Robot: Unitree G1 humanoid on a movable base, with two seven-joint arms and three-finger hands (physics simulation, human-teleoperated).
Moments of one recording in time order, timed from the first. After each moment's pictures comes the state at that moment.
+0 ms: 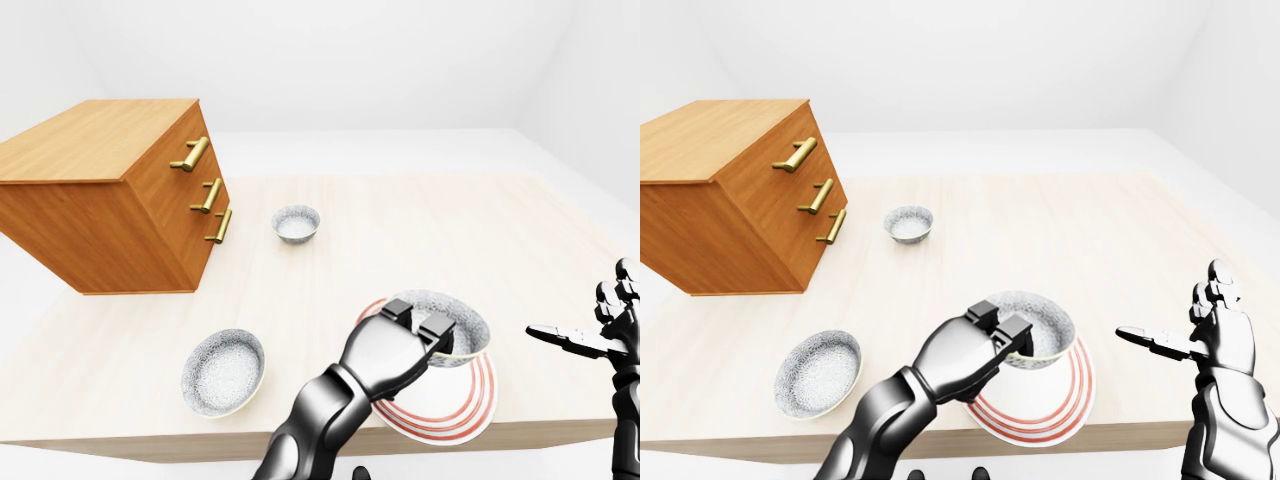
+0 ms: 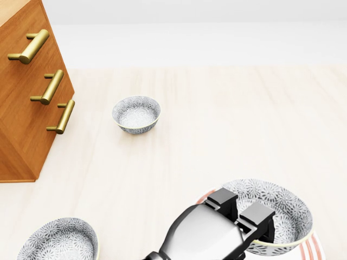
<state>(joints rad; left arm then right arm) 0.02 -0.07 -0.64 -0.37 1.17 -0.09 -0.49 0.03 -0.38 -0.70 0.09 0.12 0.09 0.22</state>
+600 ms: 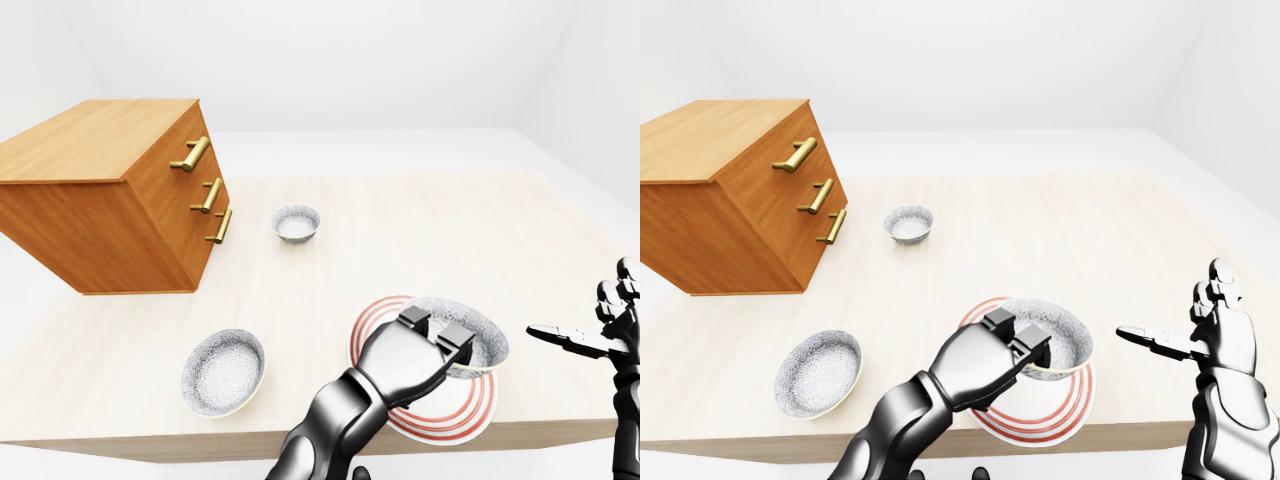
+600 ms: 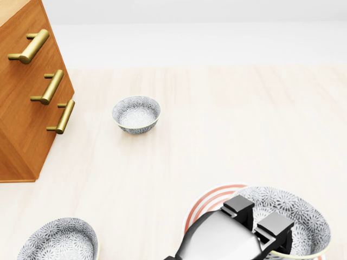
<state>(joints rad) 0.01 -0.10 -0.71 -0.32 1.19 -0.09 -0.48 0.03 -0.38 -0.71 0.07 0.12 0.09 0.23</state>
